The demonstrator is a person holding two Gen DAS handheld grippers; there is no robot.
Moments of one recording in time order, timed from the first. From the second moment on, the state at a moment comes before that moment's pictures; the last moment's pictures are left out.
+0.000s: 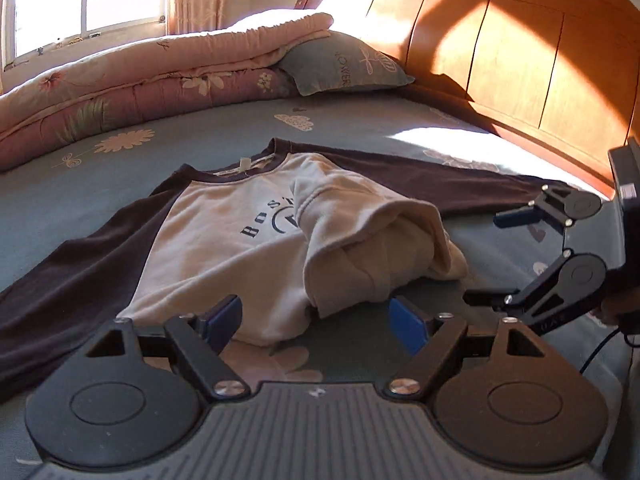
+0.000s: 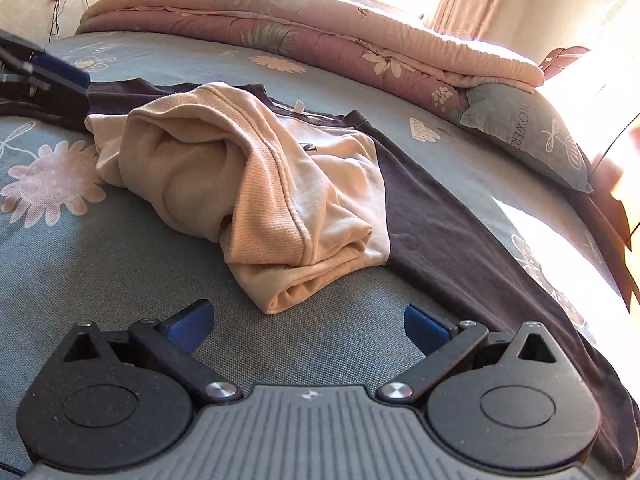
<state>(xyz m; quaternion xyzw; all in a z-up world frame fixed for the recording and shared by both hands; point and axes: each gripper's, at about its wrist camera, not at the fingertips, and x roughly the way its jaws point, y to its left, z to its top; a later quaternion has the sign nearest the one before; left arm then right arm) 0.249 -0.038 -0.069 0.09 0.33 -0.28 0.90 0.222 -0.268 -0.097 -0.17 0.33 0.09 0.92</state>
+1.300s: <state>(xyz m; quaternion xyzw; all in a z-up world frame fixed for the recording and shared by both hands) 0.209 -0.047 -0.122 0.07 0.33 -0.28 0.90 0.226 -0.235 -0.083 -0.36 0.23 0.00 0.91</state>
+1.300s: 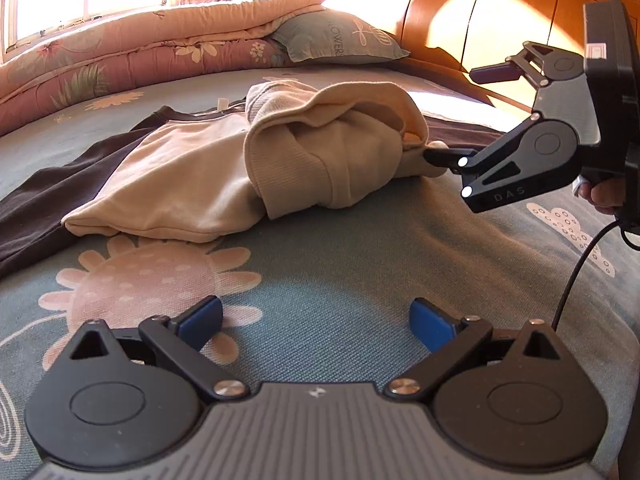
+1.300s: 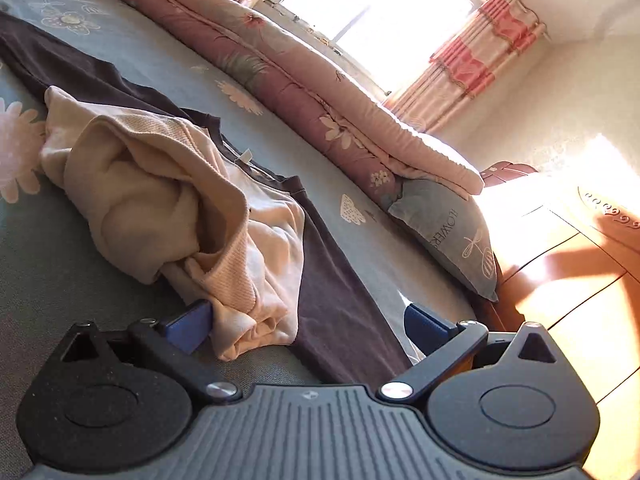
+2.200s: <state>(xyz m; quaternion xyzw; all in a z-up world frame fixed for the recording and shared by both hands) 0.208 -0.041 -0.124 0.06 0.32 -0.29 0.90 0.225 -0.226 -0.052 -0.31 0.23 0.00 0.92</state>
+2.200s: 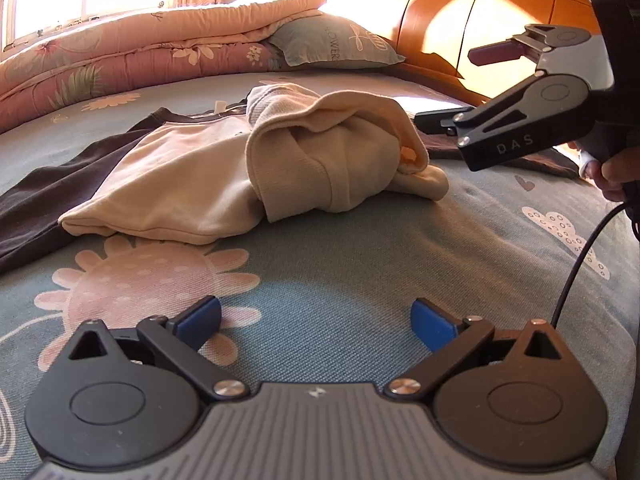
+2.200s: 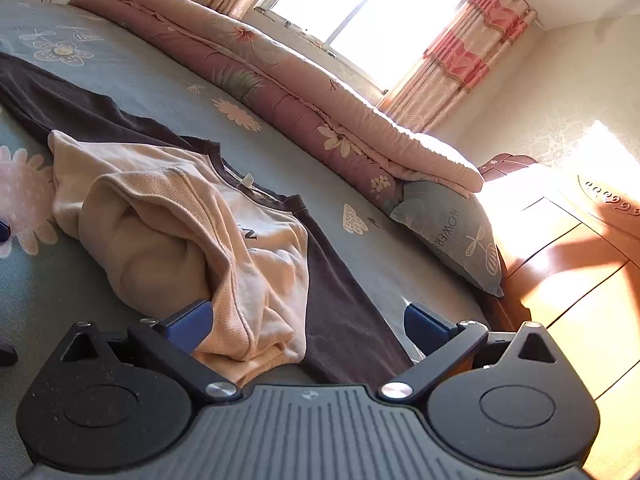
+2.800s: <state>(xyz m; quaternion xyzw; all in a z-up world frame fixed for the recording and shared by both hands) 0.209 -0.038 -0.124 0.05 0.32 -0.29 0.90 0.266 -0.185 -0.106 -0.42 0.23 -0.05 0.88</state>
